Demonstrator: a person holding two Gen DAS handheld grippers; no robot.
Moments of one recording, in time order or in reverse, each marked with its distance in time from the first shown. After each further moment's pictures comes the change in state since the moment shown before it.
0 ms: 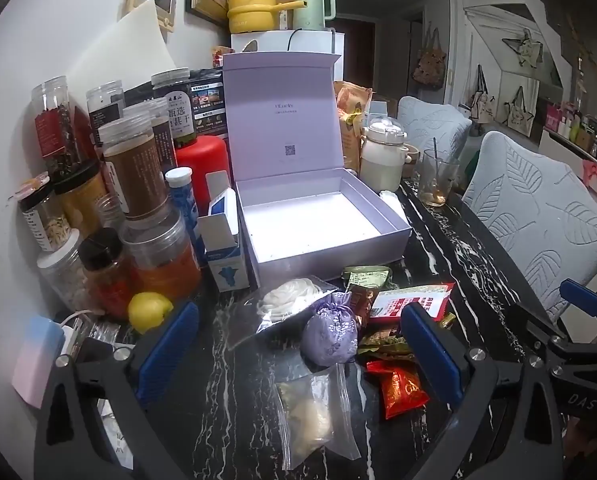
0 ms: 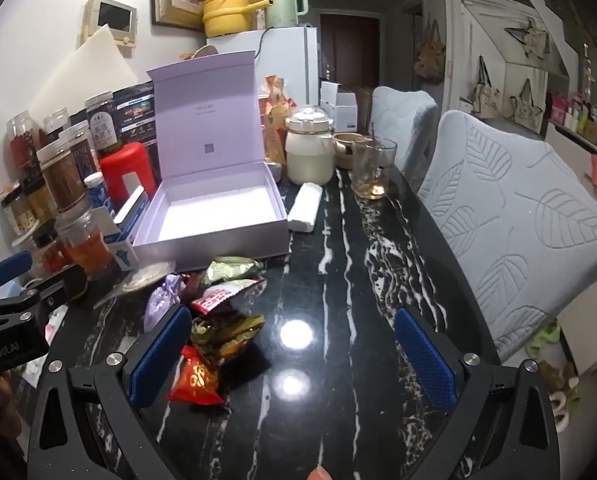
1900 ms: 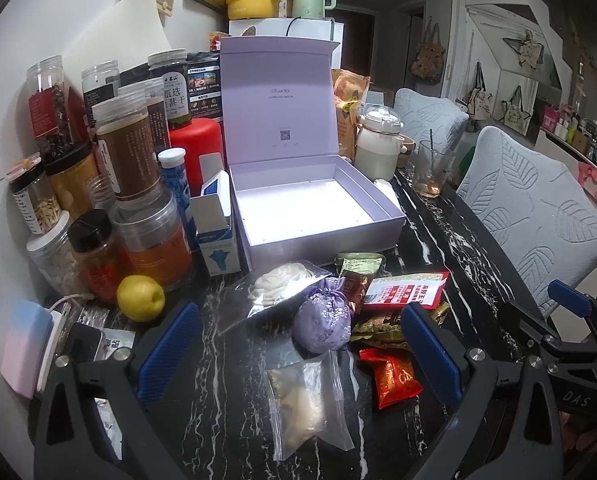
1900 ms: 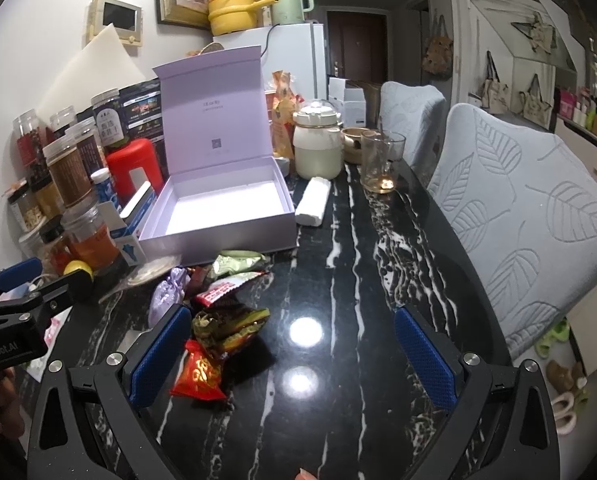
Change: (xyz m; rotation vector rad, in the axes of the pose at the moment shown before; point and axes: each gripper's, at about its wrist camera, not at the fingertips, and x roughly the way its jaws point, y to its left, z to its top) left arm 0.006 0.003 -0.007 -0.023 0.043 -0.037; right arm 0.005 -0.003 -0.005 0.005 0.013 0.045
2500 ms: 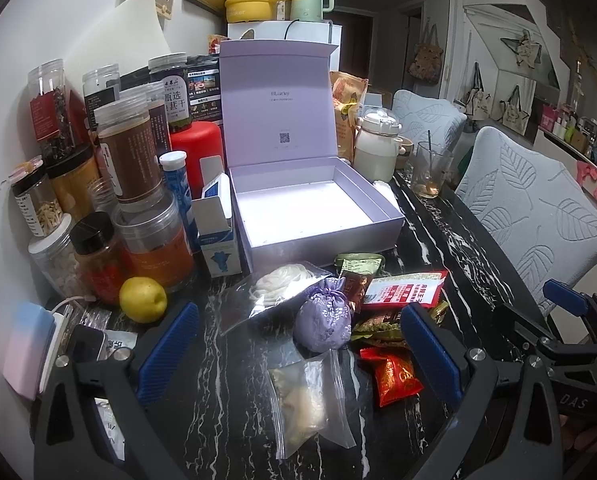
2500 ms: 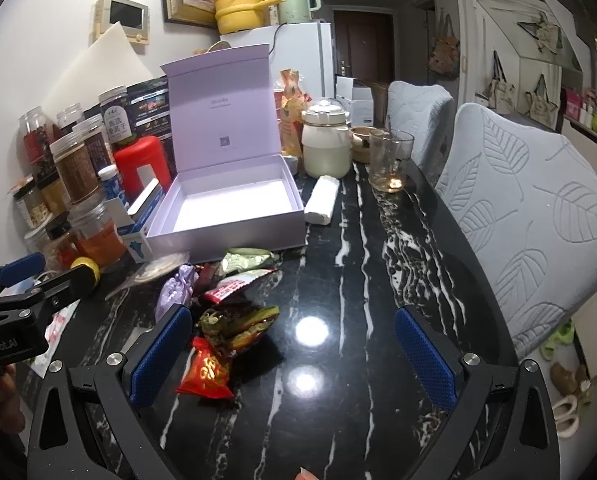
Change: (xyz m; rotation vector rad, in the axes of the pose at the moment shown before) left arm -0.004 0.001 -0.001 0.008 -0.007 -0.006; right arm 0.001 0.005 -0.001 -0.009 0.003 0.024
